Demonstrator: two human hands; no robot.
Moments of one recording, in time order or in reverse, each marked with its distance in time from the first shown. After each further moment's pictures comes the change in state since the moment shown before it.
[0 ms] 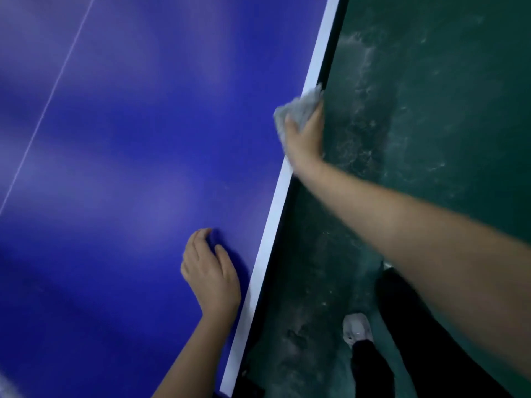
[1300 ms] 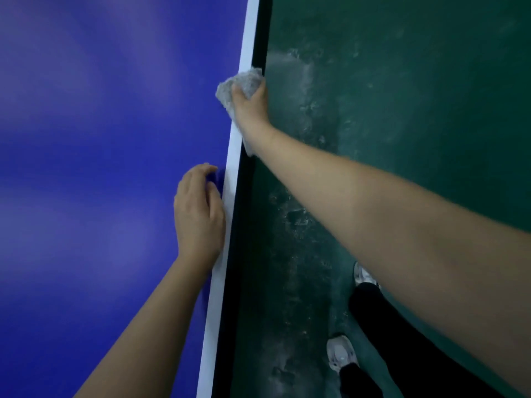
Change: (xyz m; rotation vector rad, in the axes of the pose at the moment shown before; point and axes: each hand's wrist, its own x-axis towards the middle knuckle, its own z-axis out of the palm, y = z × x) left_hand 0.136 0.163 0.079 -0.251 -0.183 0.464; right_hand 0.166 -0.025 -0.011 0.109 -0.076 0.222
